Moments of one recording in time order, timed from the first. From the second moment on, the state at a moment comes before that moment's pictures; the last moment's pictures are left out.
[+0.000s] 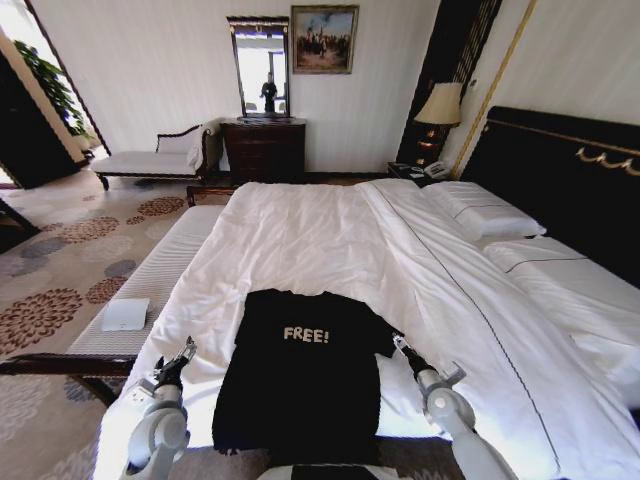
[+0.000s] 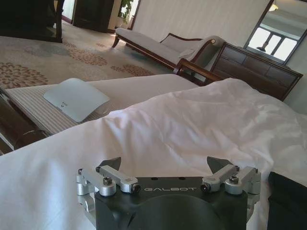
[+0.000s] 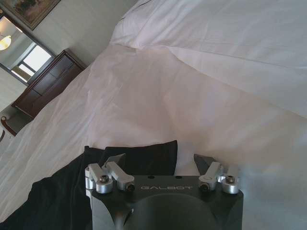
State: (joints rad) left arm 1.56 -1.33 -0.70 -1.93 -0.78 0.09 -0.40; right arm -1.36 1.17 0.53 1.57 1.18 -0.07 0.08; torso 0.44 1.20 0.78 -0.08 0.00
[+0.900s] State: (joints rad) left arm 1.55 -1.35 -0.69 -1.92 -0.77 0.09 -0.41; right arm -1.30 1.16 0.51 1.48 1.13 0.00 0.03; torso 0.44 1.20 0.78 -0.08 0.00
